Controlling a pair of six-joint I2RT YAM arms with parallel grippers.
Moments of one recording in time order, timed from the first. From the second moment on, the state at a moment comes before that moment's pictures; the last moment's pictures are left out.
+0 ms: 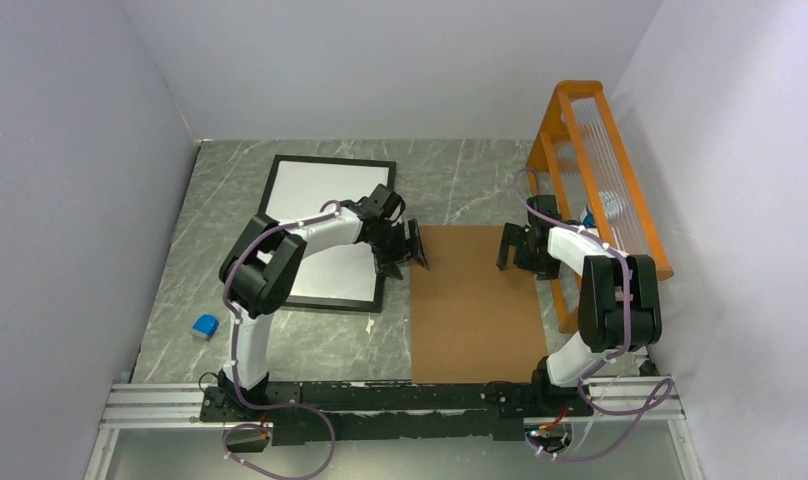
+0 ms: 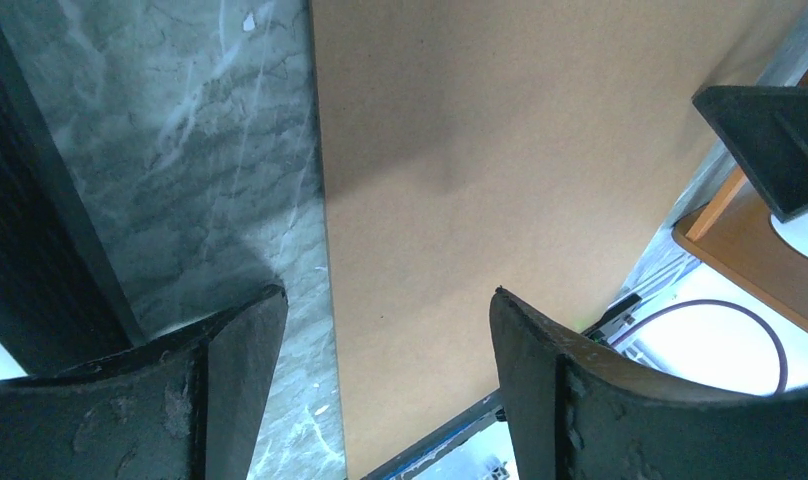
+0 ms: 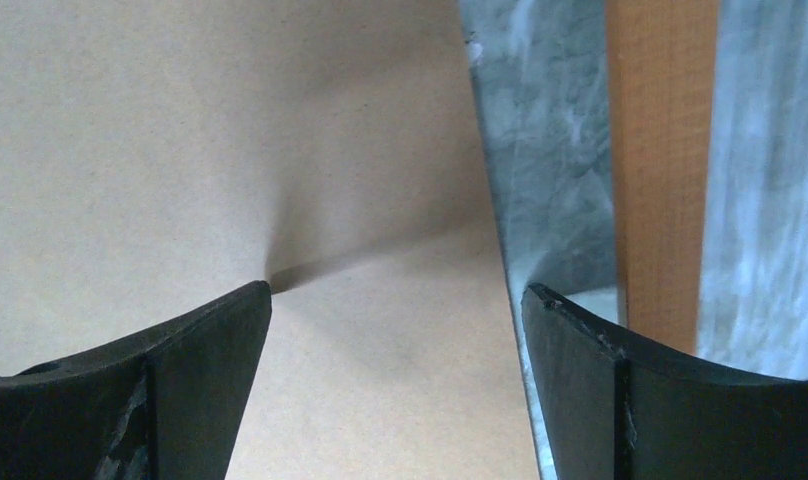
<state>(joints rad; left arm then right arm) -0.64 2.03 1.38 -0.43 0.40 -0.83 0.03 1.60 0.88 -0.47 0.07 0.28</state>
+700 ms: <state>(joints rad) -0.60 2.09 1.43 -0.45 0.55 -0.85 0.00 1.52 0.79 -0.36 -0.11 0.30</state>
